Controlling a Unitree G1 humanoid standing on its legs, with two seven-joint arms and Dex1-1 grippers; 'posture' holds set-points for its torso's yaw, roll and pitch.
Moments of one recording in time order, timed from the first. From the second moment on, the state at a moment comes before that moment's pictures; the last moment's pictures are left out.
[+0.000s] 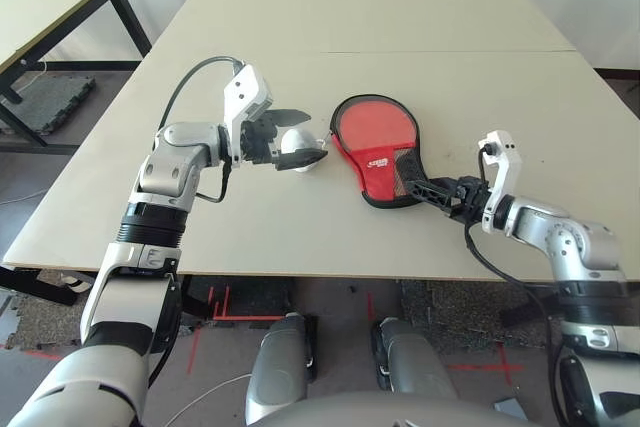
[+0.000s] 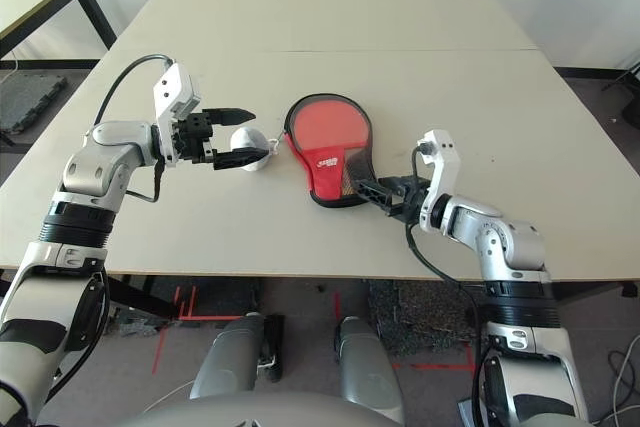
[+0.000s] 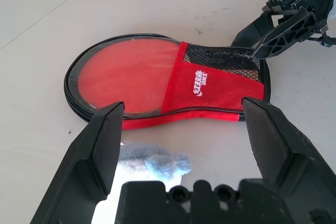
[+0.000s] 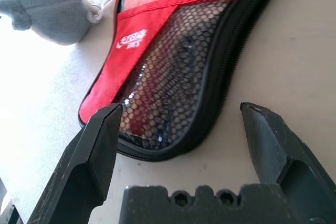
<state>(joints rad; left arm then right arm) -0.70 0.49 -0.06 0.32 -0.24 0.32 -1.17 -0.30 -0.46 -0.17 0.04 0.59 0.92 0.62</state>
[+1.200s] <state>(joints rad) -0.70 0.50 -0.08 0.32 -0.24 0.32 -1.17 -0.31 -0.36 -0.13 0.07 0.58 0.93 0.61</state>
